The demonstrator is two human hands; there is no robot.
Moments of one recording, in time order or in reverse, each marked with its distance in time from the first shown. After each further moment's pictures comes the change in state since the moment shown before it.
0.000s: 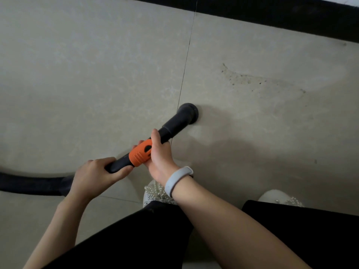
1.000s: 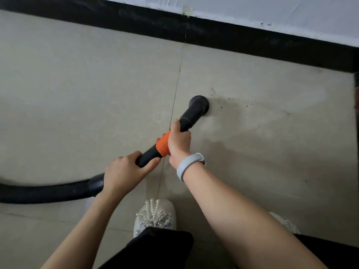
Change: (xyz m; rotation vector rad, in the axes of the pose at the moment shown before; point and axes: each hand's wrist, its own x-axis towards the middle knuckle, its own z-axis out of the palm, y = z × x) left_hand 0.054 0.082 0.024 0.027 0.131 0.107; right_hand 0.046 -0.087 0.003 -0.350 0.295 -0.295
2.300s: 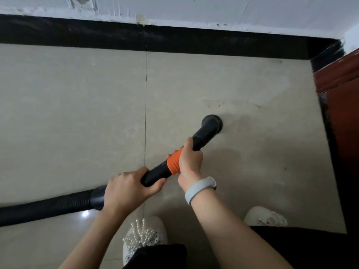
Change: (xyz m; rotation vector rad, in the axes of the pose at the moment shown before) left_hand 0.007 0.043 0.016 0.105 -0.024 0.317; right_hand 0.000 -0.016 -0.071 0.317 0.241 0.081
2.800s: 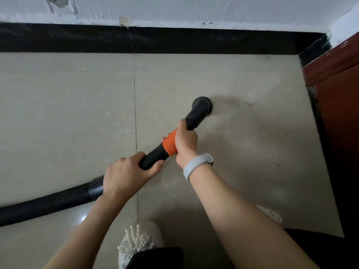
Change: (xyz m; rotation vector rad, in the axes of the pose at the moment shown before) left_hand 0.044 0.024 -0.013 -0.004 -0.063 -0.067; right_hand 0.027 -0.041 0.019 -0.142 -0.034 -0.088
